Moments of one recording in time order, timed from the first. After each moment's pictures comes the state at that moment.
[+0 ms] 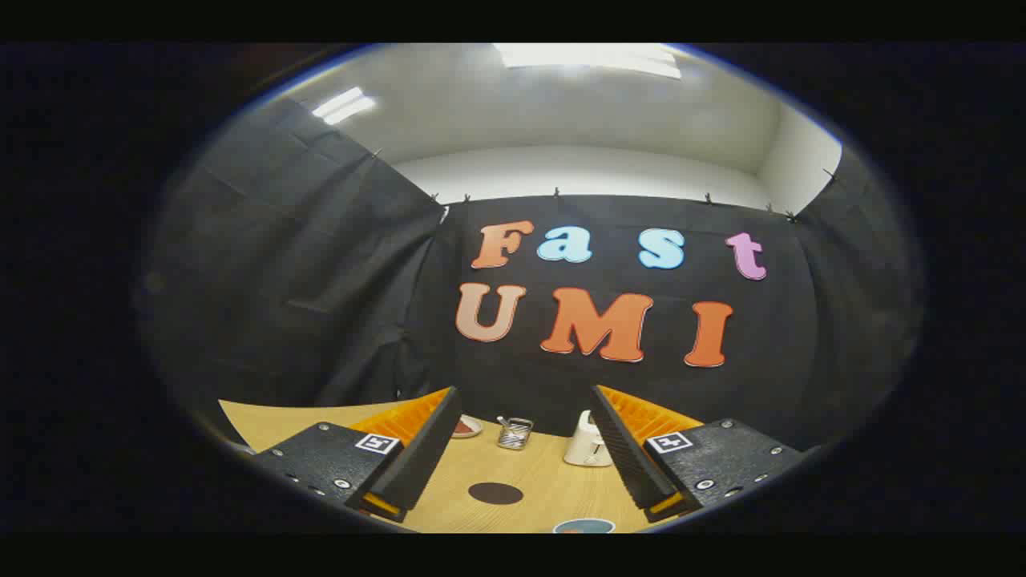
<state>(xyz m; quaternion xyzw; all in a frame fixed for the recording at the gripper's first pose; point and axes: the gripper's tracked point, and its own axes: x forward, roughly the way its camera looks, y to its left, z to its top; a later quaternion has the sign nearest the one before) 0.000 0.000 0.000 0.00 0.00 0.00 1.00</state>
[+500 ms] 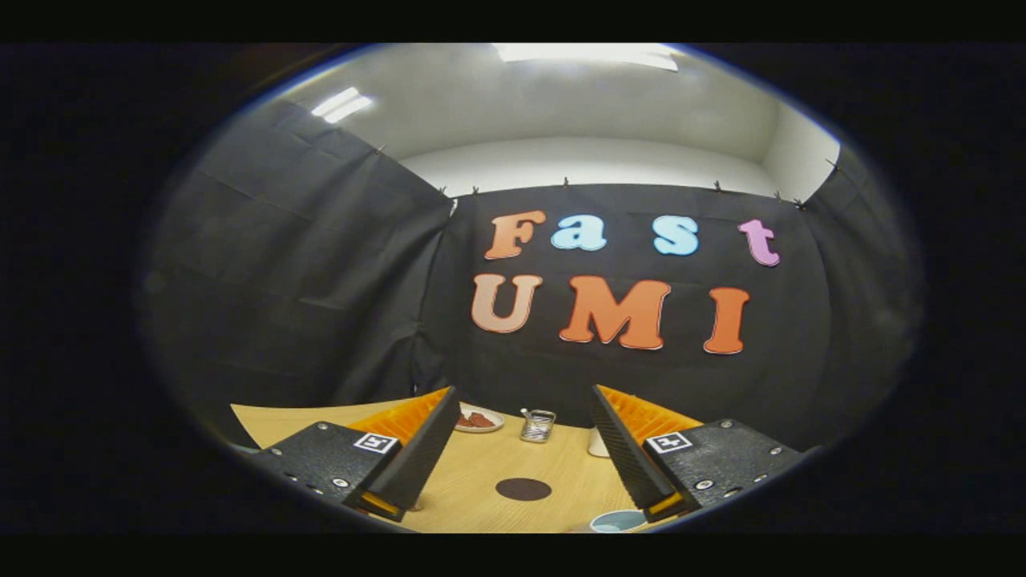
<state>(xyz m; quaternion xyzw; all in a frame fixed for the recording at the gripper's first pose) -0.001 0.028 -0.009 0.02 0.02 0.01 1.00</state>
